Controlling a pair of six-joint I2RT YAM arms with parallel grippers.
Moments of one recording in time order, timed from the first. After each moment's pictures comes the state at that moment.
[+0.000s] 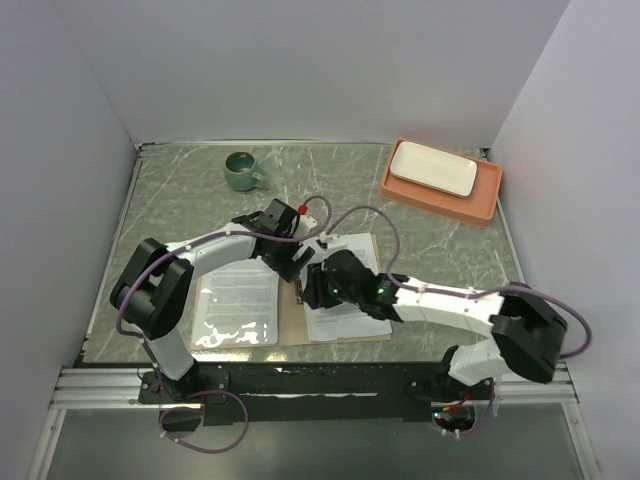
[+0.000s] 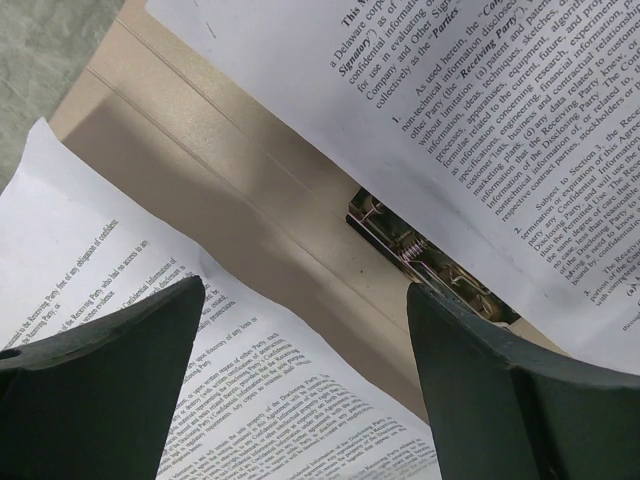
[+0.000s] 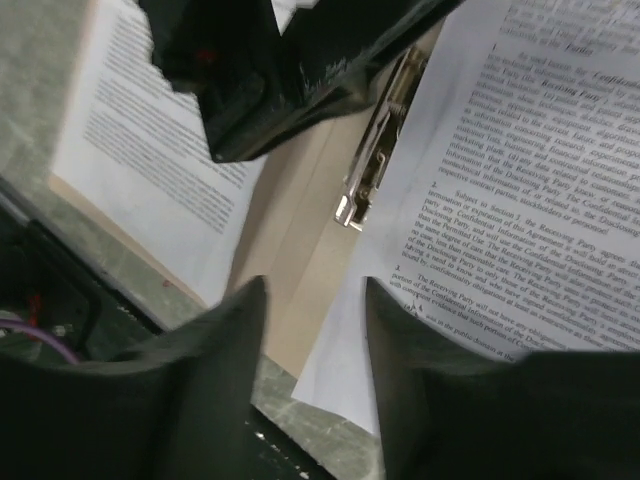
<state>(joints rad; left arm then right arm) -0.62 1.72 1.11 -0.49 0.08 0.14 0.99 1.36 0.74 -0.04 0.09 0.64</state>
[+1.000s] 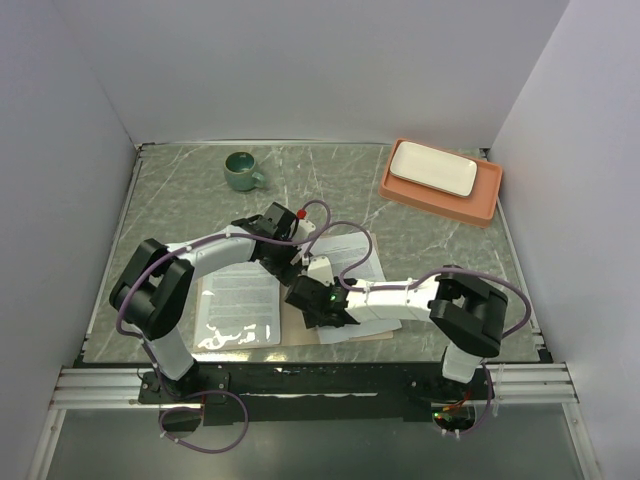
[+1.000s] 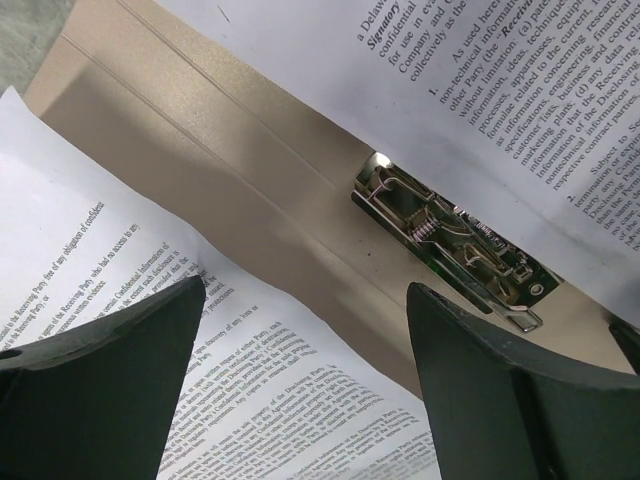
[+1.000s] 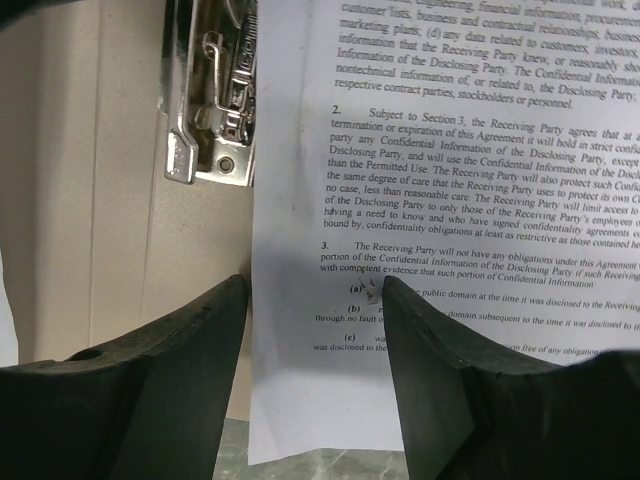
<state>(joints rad) -0.62 1.72 1.08 -0.48 0.08 0.14 1.17 1.70 0.97 -0.47 0.43 0.80</state>
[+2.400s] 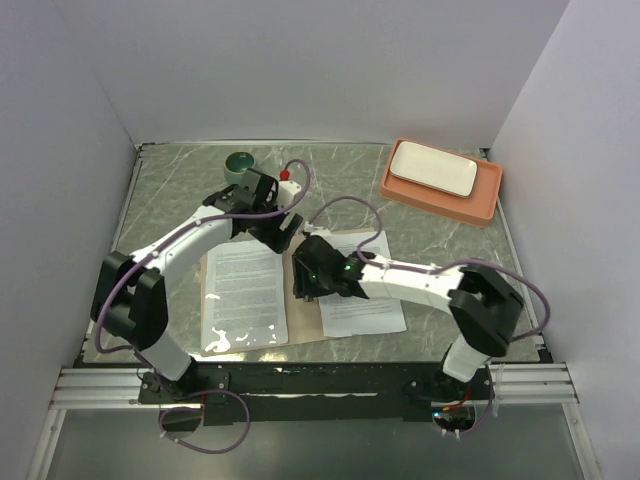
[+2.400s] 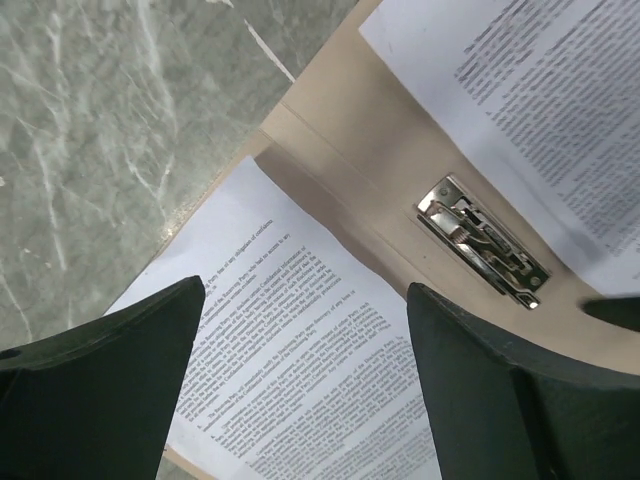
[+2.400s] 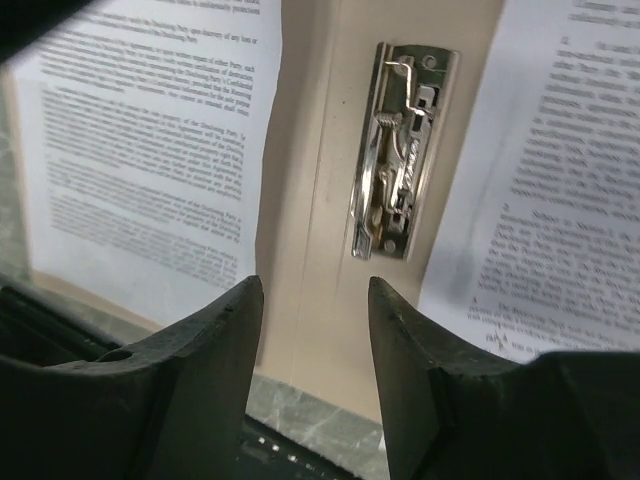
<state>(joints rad) -0.50 1.63 1.26 -0.58 0.12 0.18 0.99 1.59 1.02 -0.32 0.15 0.77</state>
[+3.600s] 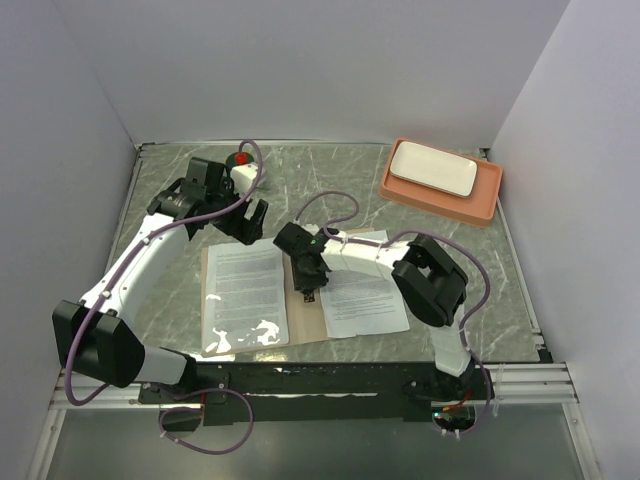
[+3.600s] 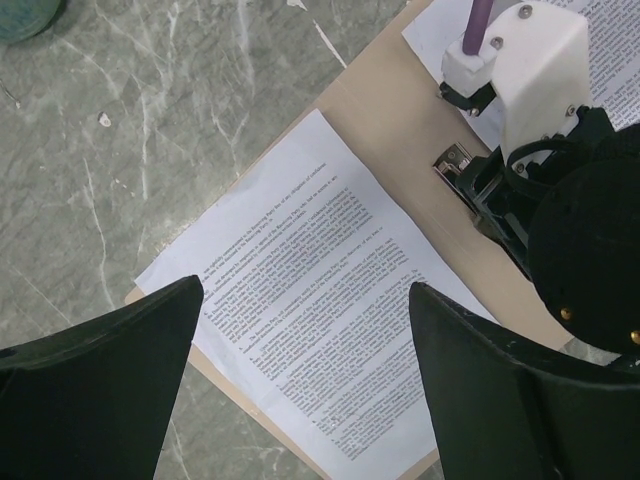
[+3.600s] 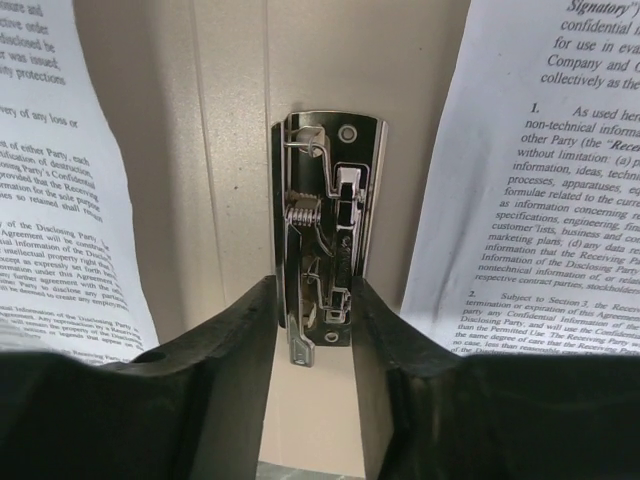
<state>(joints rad) -0.31 1.37 1.27 -0.74 0.26 0.22 0.93 1.99 1.41 -0.67 0.16 0.74</state>
